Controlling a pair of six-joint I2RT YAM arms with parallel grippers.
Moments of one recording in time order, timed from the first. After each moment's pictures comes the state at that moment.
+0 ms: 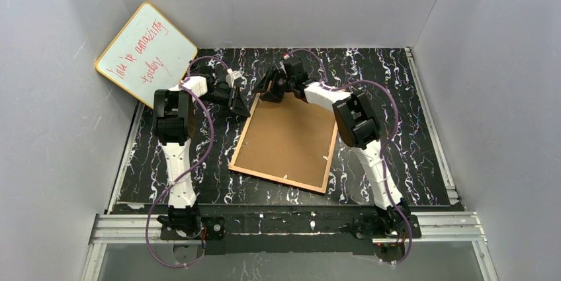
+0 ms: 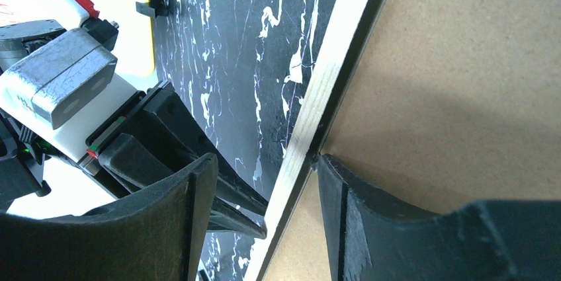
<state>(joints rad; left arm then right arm) -0.05 2.31 1.66 -0.77 1.02 0.29 0.58 2.47 1.90 0.02 -0.50 0.96</state>
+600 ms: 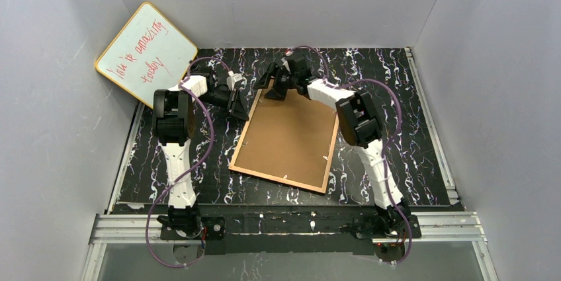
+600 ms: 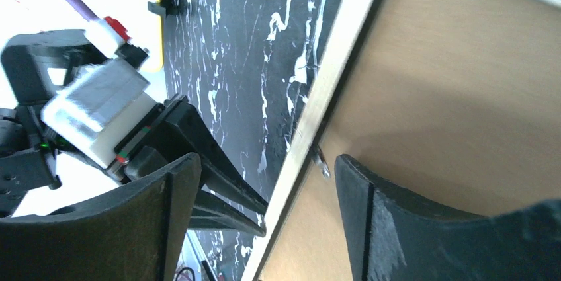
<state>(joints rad) -0.05 2.29 1.66 -0.89 0.99 0.39 0.54 2.45 1.92 -0.02 -0.54 0.94</state>
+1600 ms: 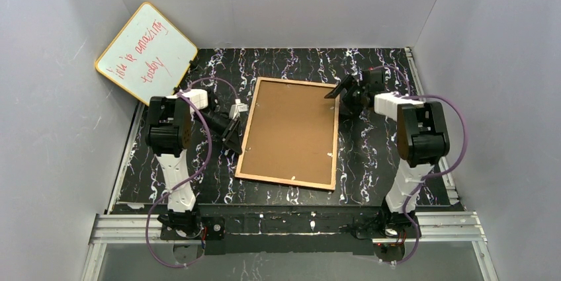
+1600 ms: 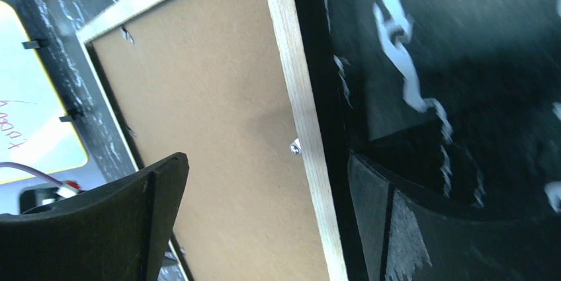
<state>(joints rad) -0.08 2.08 1.31 -1.13 0.88 0.73 0.13 1.88 1.11 -0.06 -0.37 0.84</state>
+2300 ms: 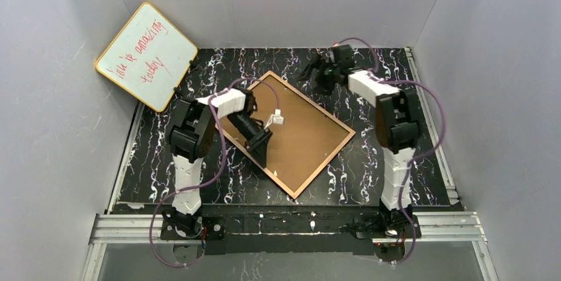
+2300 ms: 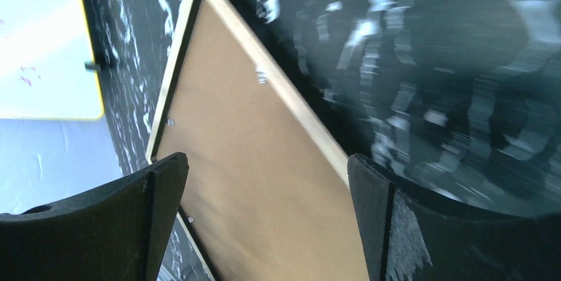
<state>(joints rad) -0.44 2.10 1.38 -1.36 0.98 0.87 0.33 2.17 1.65 -0.21 -0.43 0.76</state>
